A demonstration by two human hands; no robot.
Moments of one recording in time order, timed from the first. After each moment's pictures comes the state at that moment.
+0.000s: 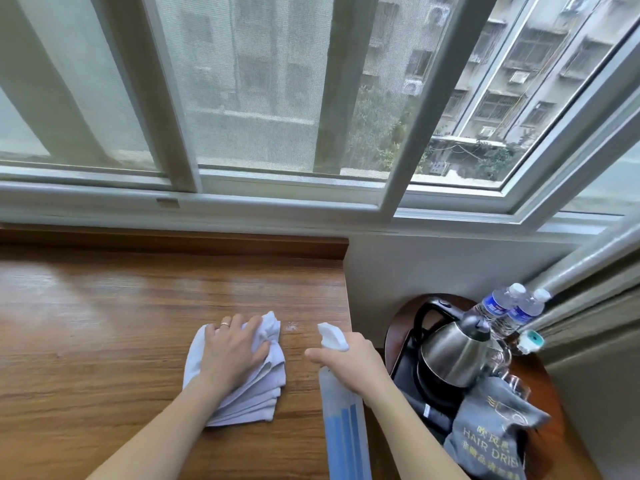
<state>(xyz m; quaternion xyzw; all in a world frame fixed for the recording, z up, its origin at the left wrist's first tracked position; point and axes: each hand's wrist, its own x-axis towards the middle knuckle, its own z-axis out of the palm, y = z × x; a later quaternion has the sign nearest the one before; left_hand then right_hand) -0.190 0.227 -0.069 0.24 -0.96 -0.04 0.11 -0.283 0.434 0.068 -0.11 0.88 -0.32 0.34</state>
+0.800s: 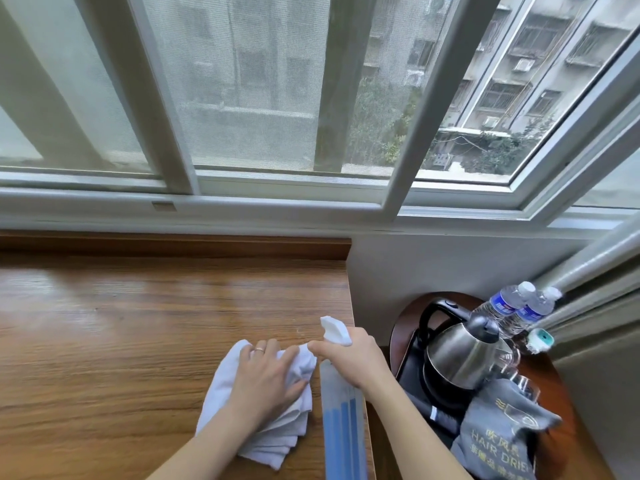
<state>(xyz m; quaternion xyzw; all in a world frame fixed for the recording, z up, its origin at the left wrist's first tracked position) -0.191 0.283 -0.071 0.13 -0.99 -0.05 0.08 -0.299 0.423 0.064 -0.09 0.86 -0.37 0.33</state>
